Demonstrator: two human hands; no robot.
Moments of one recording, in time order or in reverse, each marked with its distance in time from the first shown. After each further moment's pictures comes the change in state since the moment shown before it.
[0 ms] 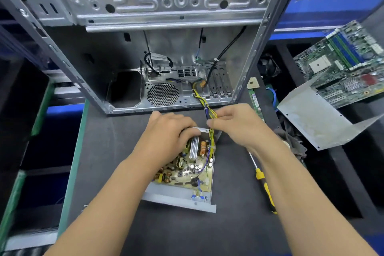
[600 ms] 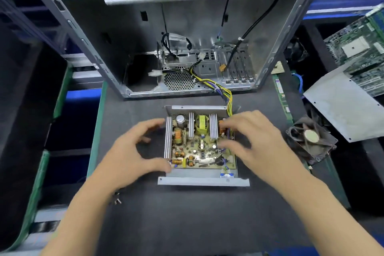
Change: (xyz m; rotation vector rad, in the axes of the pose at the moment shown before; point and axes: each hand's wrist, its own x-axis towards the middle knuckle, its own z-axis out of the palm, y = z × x) left_hand -0.097 -0.060 -0.030 -0.499 -0.081 -0.402; right_hand -0.055 0.035 0.026 -0.460 0.177 -0.787
